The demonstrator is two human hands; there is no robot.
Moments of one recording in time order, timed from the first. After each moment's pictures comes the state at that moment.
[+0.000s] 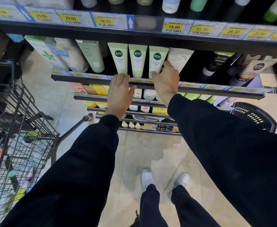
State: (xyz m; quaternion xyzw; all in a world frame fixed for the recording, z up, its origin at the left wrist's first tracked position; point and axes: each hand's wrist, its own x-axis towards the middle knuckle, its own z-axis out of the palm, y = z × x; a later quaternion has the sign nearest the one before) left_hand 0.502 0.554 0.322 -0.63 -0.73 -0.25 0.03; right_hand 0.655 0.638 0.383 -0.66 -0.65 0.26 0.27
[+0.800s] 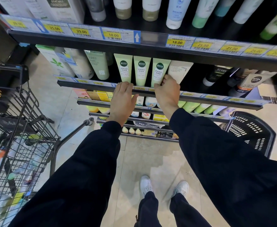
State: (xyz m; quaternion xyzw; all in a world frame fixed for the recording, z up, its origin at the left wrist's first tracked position) left_hand 0.502 0.551 0.327 -0.63 -0.74 -0.25 0.01; right_hand 0.654 0.626 0.383 -0.65 -0.62 0.34 0.29
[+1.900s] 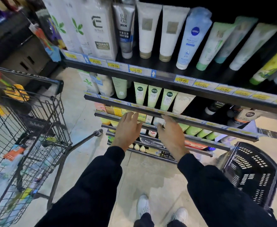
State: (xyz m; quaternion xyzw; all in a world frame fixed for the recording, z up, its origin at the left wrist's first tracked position) left_hand 0.513 0.483 0.374 -0.59 -0.79 -0.19 -0.07; right_hand 0.691 0.539 0.431 -0.55 -0.79 0.24 0.09
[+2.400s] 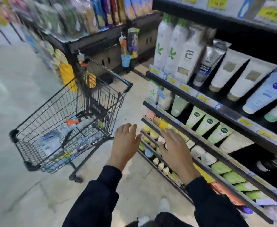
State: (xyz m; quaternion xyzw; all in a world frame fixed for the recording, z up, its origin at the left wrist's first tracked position) left_hand 0.446 0.309 0.440 -0.38 -0.91 -0.19 0.03; right_hand 0.602 0.458 0.486 -0.23 -0.96 0.14 0.04
